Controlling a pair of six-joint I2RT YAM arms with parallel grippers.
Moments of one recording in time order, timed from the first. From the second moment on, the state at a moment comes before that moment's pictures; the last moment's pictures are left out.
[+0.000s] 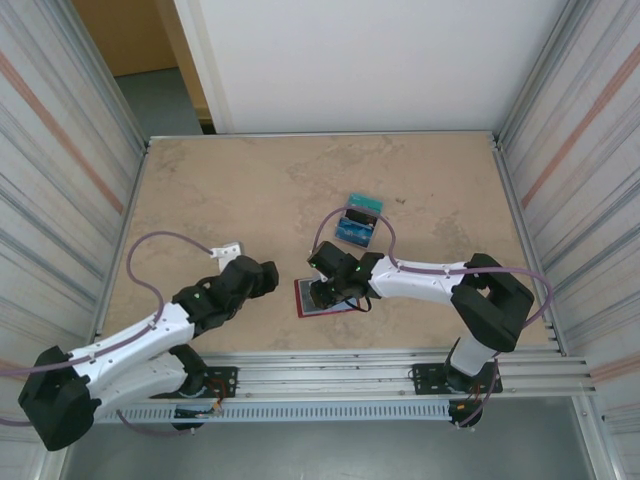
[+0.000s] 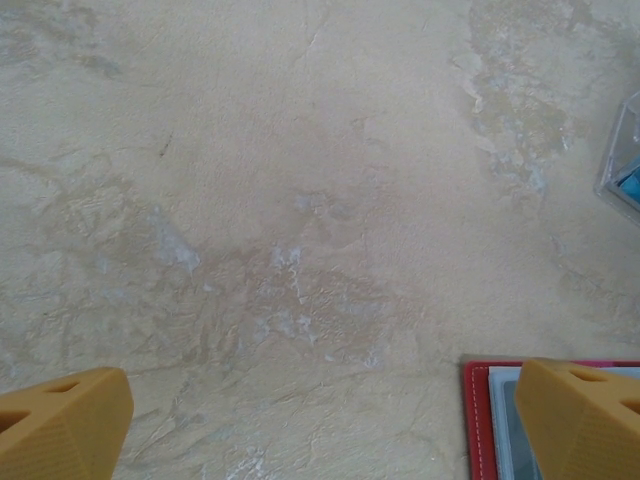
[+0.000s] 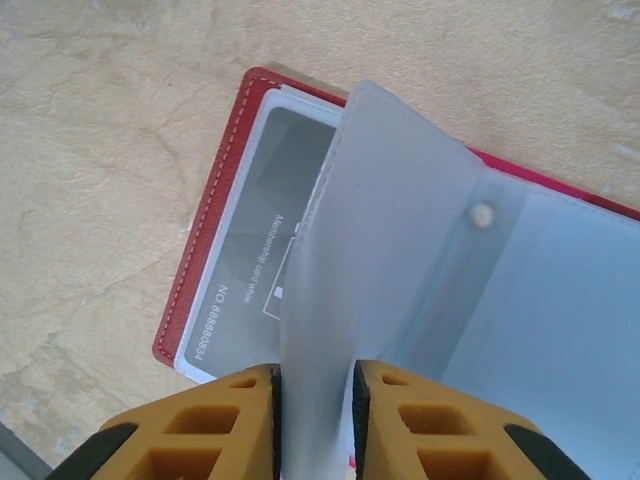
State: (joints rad) left arm -0.78 0.94 0.50 -0.42 -0.45 -0.86; right arm 0.99 1.64 0.95 -0.42 -0.03 0.52
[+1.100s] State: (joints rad) left arm -0.93 1.14 0.59 -0.40 -0.47 -0.78; right arm 0.87 1.53 0.84 -0.50 0.09 0.67
